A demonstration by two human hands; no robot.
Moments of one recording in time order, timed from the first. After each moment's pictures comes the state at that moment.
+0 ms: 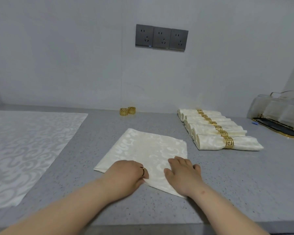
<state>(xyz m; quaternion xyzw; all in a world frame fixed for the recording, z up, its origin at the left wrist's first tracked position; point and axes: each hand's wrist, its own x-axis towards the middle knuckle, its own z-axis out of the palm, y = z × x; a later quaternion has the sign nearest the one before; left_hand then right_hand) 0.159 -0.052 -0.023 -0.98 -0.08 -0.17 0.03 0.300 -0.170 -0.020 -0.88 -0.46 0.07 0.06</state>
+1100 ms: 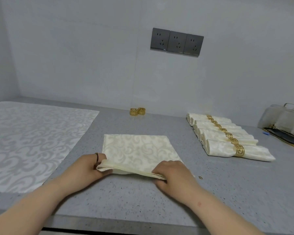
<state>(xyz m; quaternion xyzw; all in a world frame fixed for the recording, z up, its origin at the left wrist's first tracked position) 0.071 -0.008 -0.027 -0.85 -0.25 -0.29 -0.37 0.271 -0.156 -0.017 -0.73 -0.67 -0.06 0.13</state>
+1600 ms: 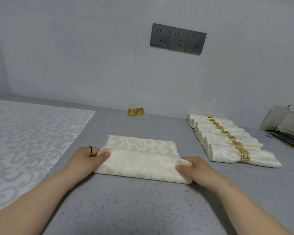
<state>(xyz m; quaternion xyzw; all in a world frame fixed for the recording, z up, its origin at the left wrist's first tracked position) 0.101 0.025 -0.026 -0.75 -0.37 -0.33 -0.45 0.334 -0.152 0.003 -0.78 -0.46 0.24 0.35</state>
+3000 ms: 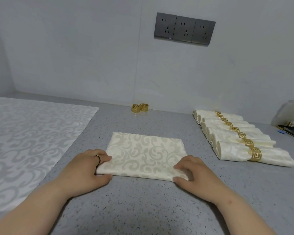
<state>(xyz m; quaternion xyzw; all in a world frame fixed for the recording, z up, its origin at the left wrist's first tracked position) 0.091 0.029 -0.040 -0.92 -0.30 -0.23 -0.12 0.341 -0.148 -0.029 -0.75 -0.62 0.02 0.23</state>
